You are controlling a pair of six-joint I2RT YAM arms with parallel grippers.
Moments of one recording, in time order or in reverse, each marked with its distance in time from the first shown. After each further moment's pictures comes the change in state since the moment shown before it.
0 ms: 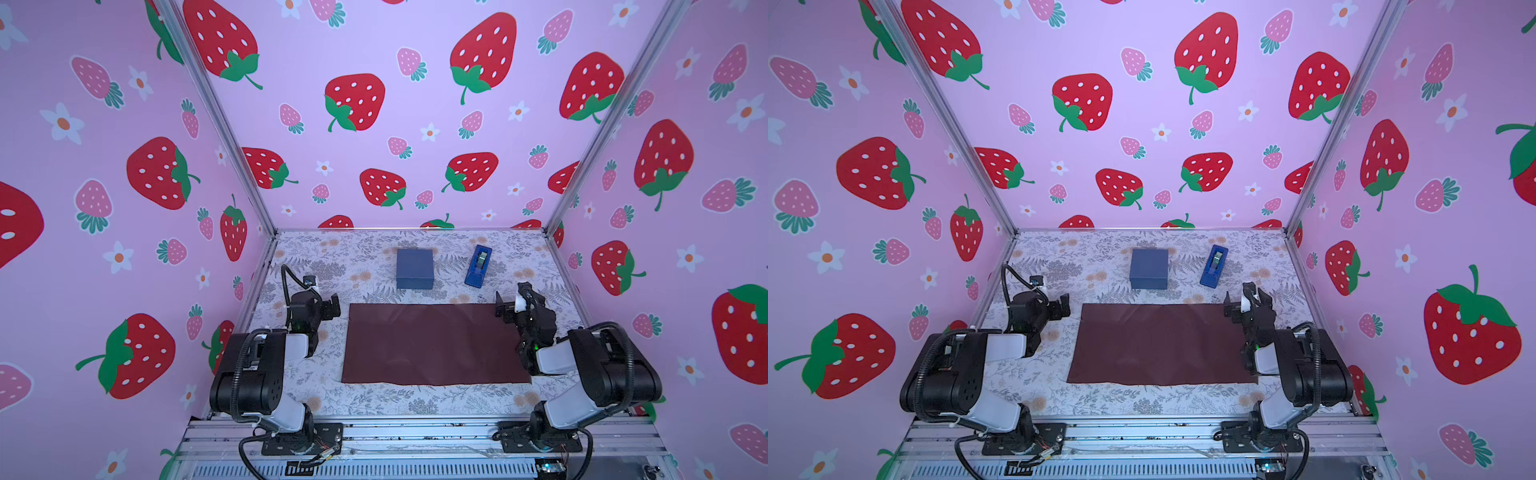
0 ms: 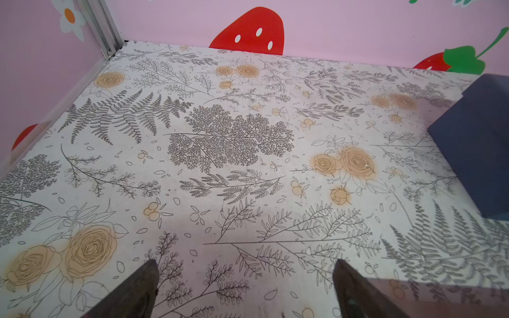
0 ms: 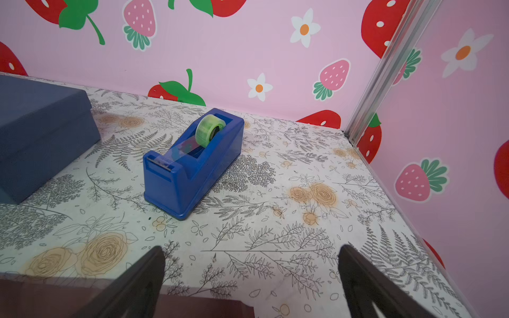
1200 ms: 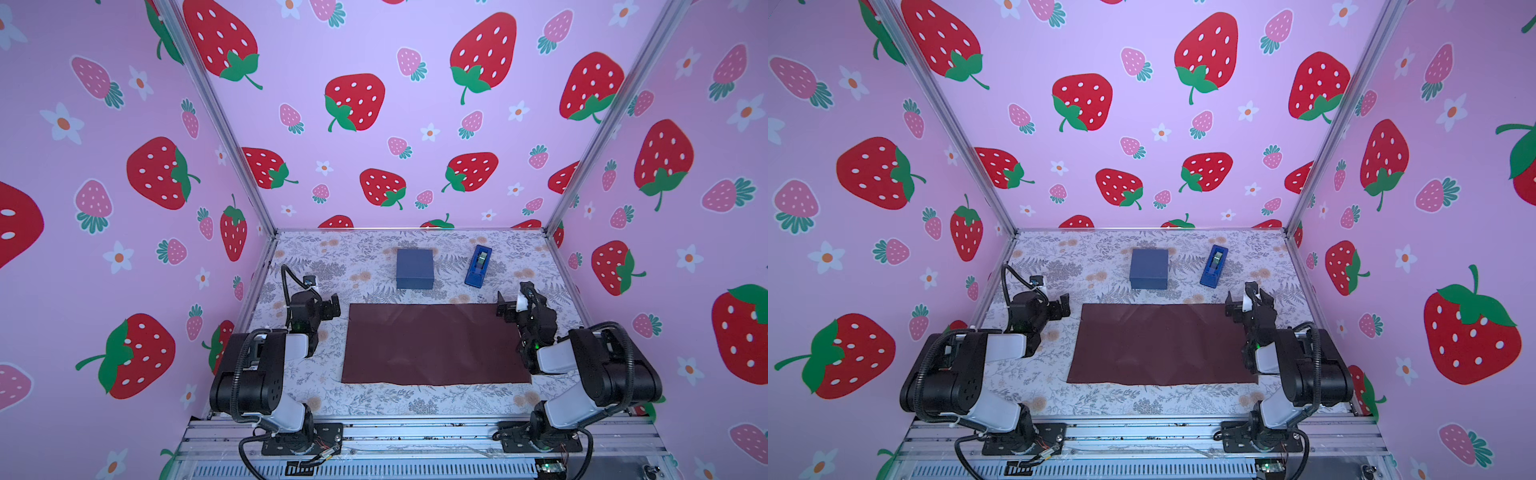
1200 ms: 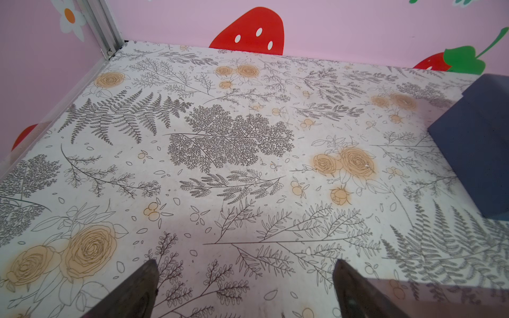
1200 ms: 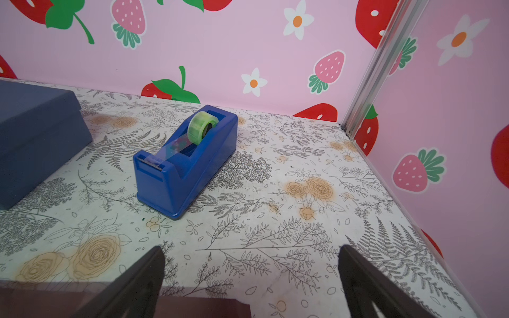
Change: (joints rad) left arm 0.000 0.000 0.000 0.000 0.000 0.000; right arm -0.016 0.000 0.011 -0.026 0.021 0.030
